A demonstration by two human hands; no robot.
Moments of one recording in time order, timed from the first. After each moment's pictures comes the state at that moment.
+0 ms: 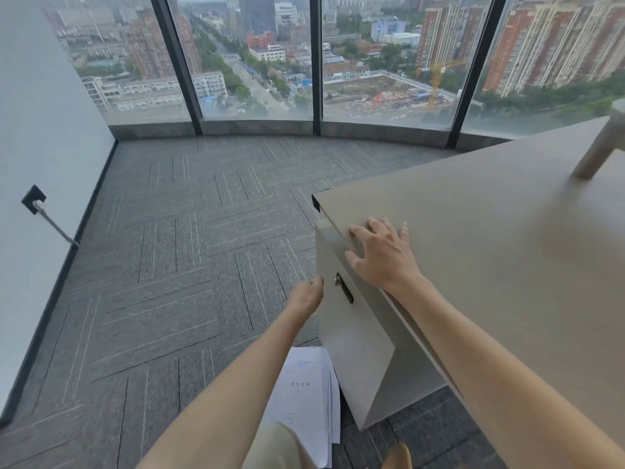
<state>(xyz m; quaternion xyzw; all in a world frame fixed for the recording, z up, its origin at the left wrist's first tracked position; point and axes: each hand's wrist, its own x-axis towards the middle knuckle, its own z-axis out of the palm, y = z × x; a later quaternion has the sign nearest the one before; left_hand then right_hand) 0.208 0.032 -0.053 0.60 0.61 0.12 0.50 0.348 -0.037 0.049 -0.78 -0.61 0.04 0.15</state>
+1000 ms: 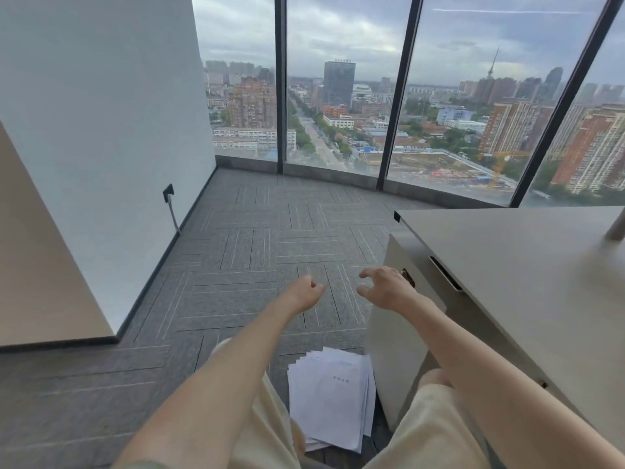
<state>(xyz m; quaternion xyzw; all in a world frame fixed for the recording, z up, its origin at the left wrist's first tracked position) -0.039 -0.122 0.029 0.70 0.60 0.15 0.34 0.151 -0.175 0.075 -0.72 -0.68 0.13 0.10</state>
